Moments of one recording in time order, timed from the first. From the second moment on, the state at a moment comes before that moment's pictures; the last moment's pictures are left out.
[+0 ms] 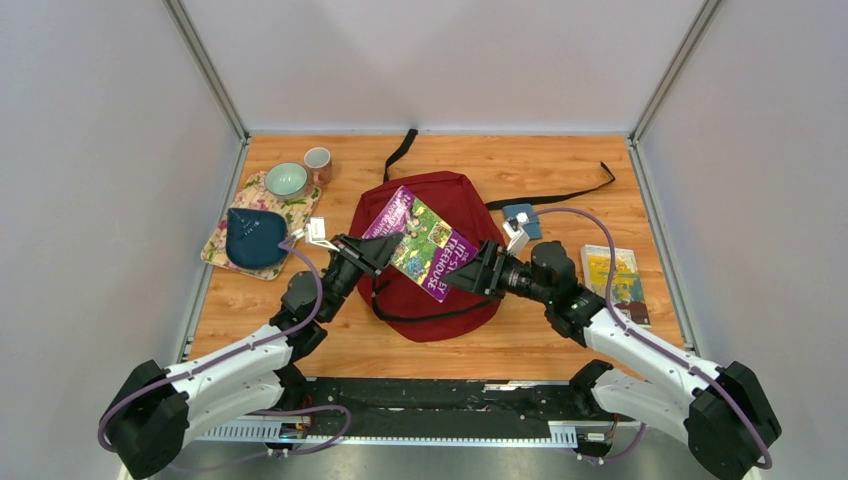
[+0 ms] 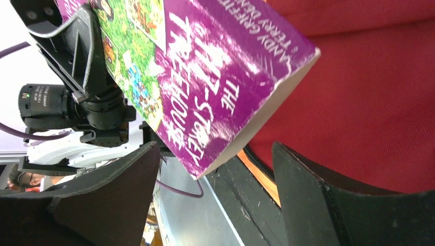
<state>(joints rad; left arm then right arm) -0.74 0.88 0.28 0.81 -0.18 -0.91 0.65 0.97 0.47 0.22 -0.44 1.03</state>
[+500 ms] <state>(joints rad) -0.74 0.97 0.27 0.99 -0.12 -1.04 0.65 1.00 0.40 0.48 -0.38 1.12</state>
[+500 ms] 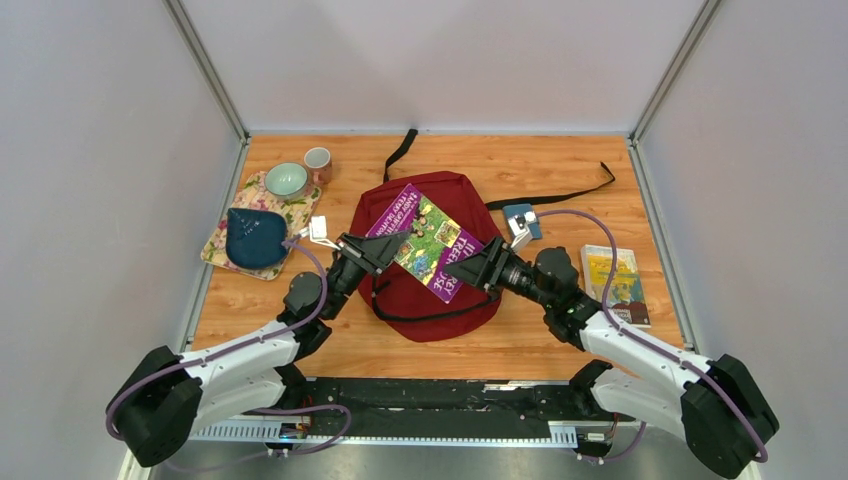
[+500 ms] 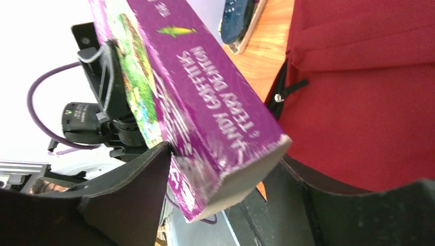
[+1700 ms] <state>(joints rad) -0.75 1.11 0.80 0.03 0.06 -0.51 0.65 0.31 0.44 -0.29 0.23 1.04</state>
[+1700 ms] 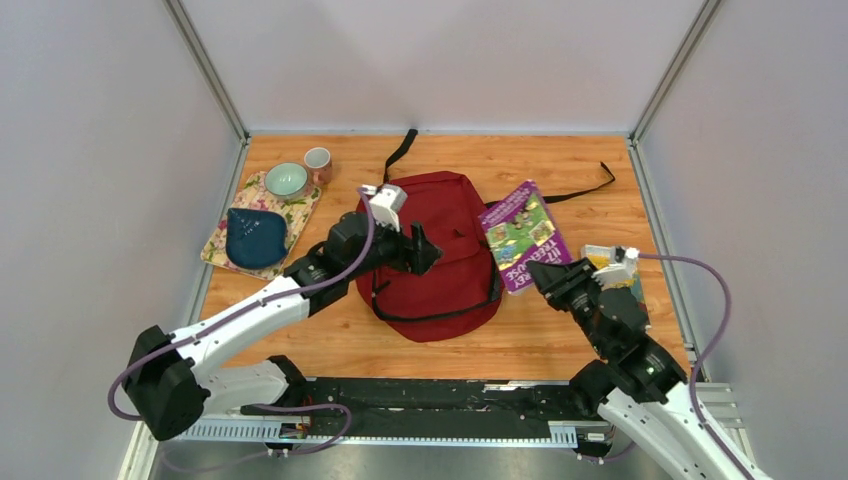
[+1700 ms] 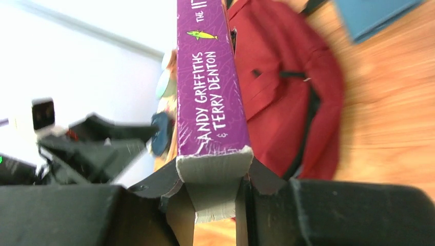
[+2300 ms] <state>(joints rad) -0.94 1.33 0.94 -0.22 0.36 -0.09 0.65 0.28 0.61 -0.69 0.51 1.01</state>
